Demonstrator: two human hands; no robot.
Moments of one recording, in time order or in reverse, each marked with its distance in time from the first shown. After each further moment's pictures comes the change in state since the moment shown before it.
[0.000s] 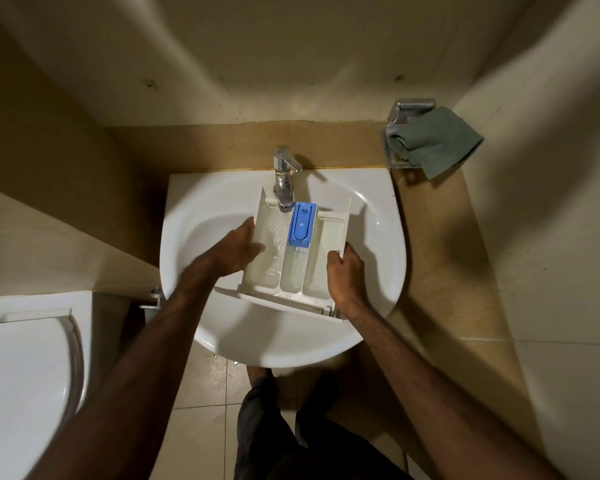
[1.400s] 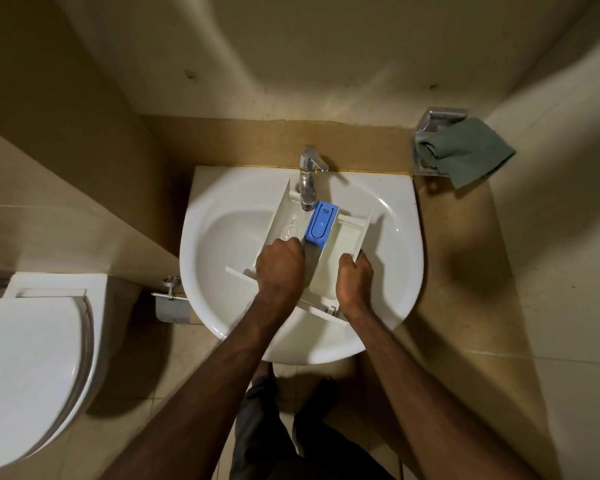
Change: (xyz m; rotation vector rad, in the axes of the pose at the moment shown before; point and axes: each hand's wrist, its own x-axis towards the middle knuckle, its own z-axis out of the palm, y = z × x) left_hand -0.037 0.061 0.077 0.745 0.447 -0.160; right_hand 0.005 0.015 0.024 0.263 0.050 -0.002
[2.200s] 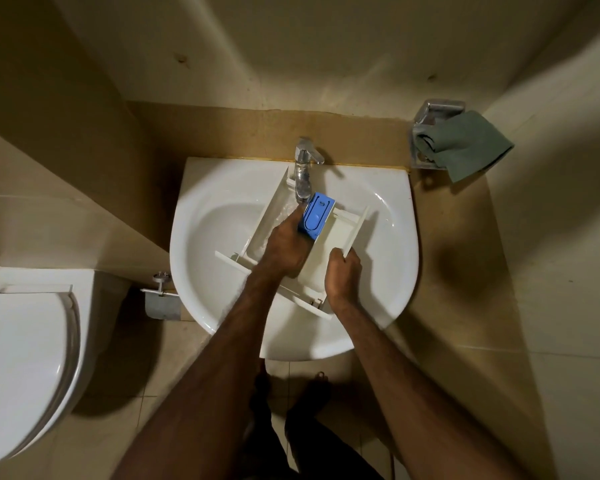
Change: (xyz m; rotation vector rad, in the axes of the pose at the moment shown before) left_hand 0.026 0.005 0.005 -0.871 -0.100 0.042; right_hand 0.000 0.003 0.017 0.023 0.043 0.004
